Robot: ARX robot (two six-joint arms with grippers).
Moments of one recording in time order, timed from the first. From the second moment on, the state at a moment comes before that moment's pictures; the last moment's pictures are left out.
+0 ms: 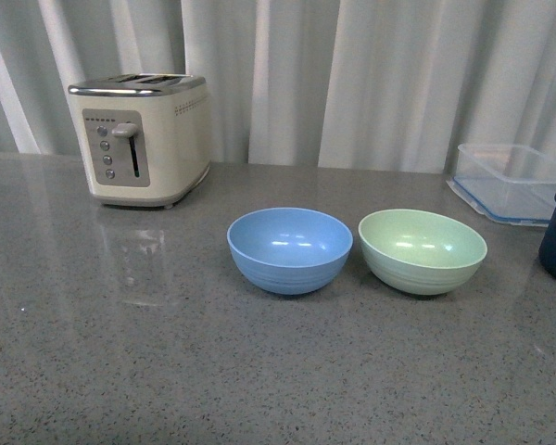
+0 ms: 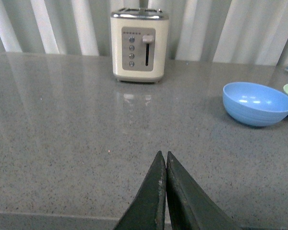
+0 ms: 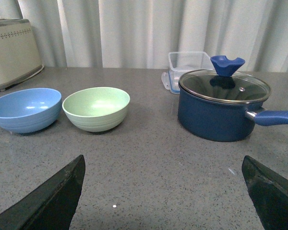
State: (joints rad) left arm 0.00 0.01 0.02 0.01 0.00 -0.01; right arm 0.00 0.00 0.01 0.00 0.00 0.00
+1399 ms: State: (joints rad) left arm 0.00 0.00 0.02 0.00 0.00 -0.01; right arm 0.11 1.70 1.14 -0.20 0.00 0.12
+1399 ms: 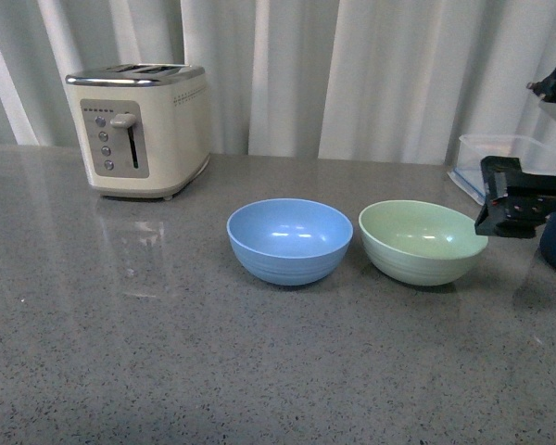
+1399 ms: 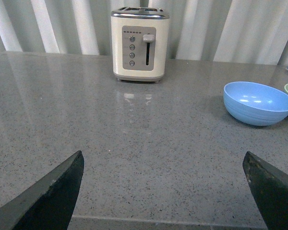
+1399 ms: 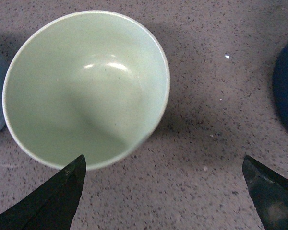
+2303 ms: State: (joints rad) left arm 0.00 0.00 0.02 0.00 0.00 -0.01; right arm 0.11 2.07 1.50 -0.31 0.14 0.25
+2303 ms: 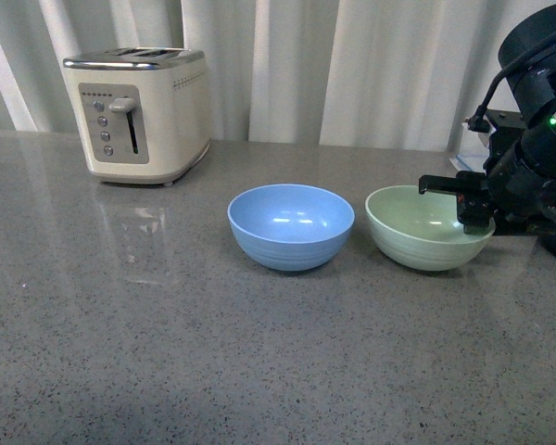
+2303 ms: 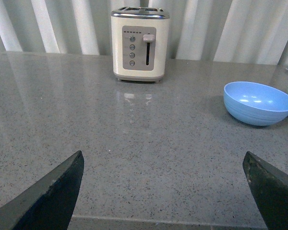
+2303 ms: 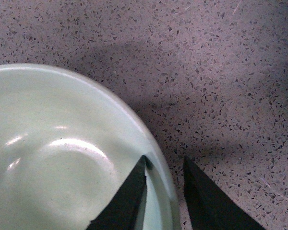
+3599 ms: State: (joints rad) left arm 0.00 0.00 0.02 0.00 0.00 -0.01; right arm 0.38 2.03 1.53 -0.16 0.14 0.25
